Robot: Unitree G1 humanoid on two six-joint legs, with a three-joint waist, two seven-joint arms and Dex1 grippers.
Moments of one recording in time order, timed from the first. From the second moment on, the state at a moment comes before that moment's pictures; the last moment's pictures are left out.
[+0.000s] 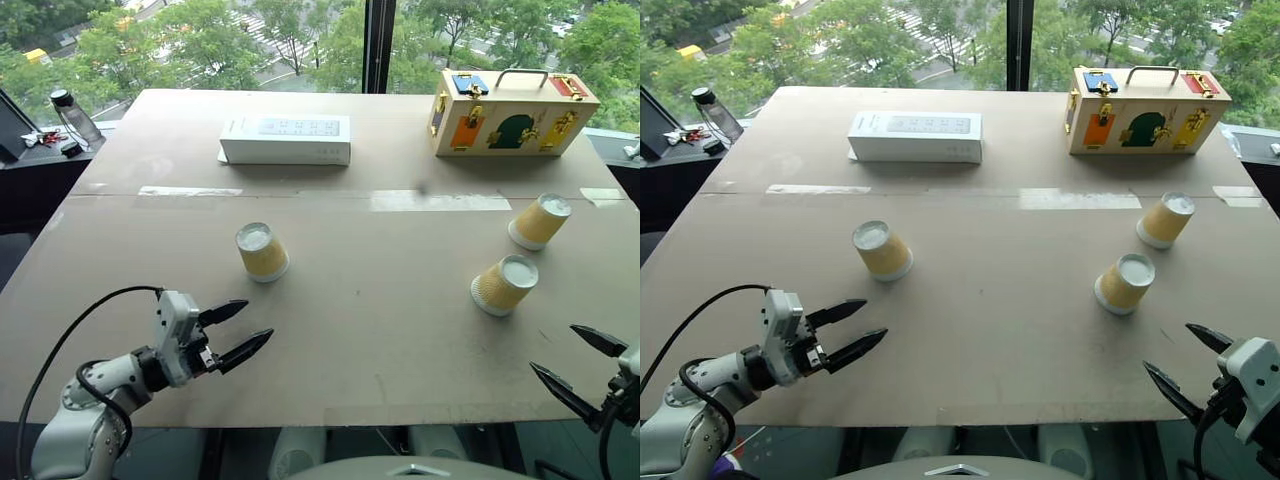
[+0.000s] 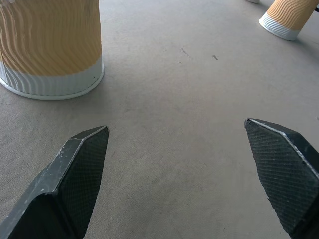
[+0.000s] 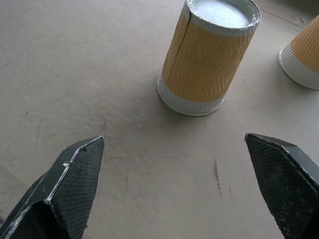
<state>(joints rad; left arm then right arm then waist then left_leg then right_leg) 0.31 0.64 0.31 -0.25 -0.57 0.29 -1.04 0.76 -0.58 -0.56 -0.57 0.45 0.15 0.84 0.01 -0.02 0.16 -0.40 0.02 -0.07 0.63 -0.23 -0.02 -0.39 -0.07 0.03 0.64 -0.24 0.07</state>
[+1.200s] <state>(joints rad) 0.28 0.62 0.20 -0.35 -0.59 0.21 -1.12 0.20 -0.51 -0.31 -0.48 0.45 0.46 0.49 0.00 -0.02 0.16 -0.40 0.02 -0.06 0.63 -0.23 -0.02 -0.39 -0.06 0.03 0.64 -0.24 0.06</state>
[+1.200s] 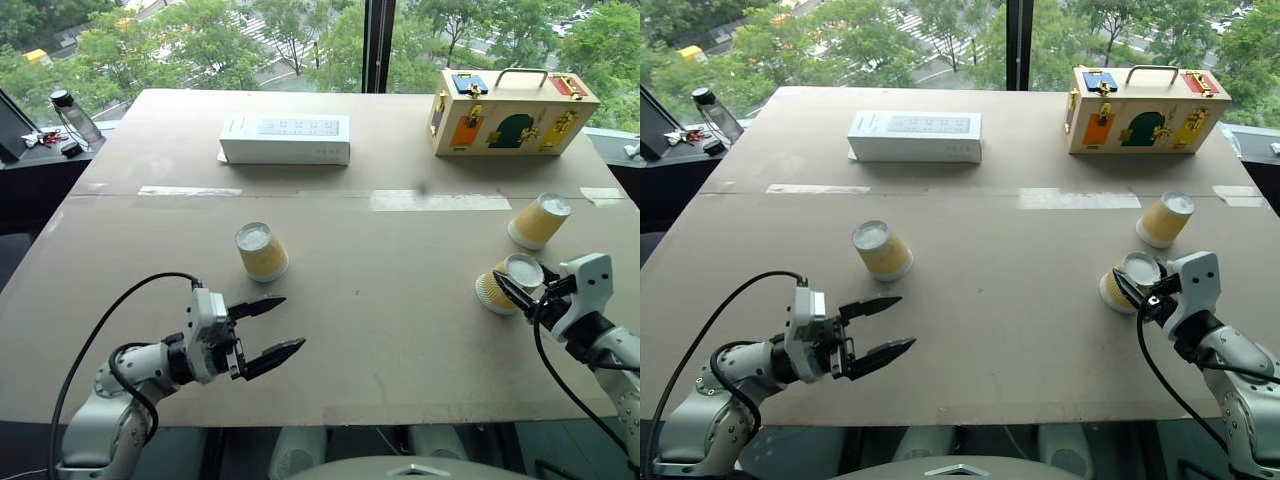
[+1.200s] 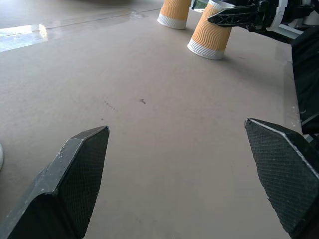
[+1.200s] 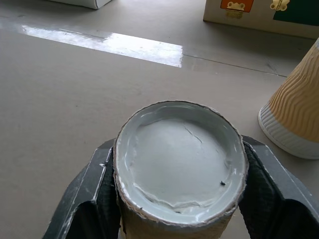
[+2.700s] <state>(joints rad) 0.12 0.68 0.39 -0.20 -0.64 0.24 -0.91 -0.07 -0.60 -0.02 -0.53 0.50 0.32 0.88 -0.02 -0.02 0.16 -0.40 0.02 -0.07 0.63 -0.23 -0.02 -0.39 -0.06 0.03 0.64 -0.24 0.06</state>
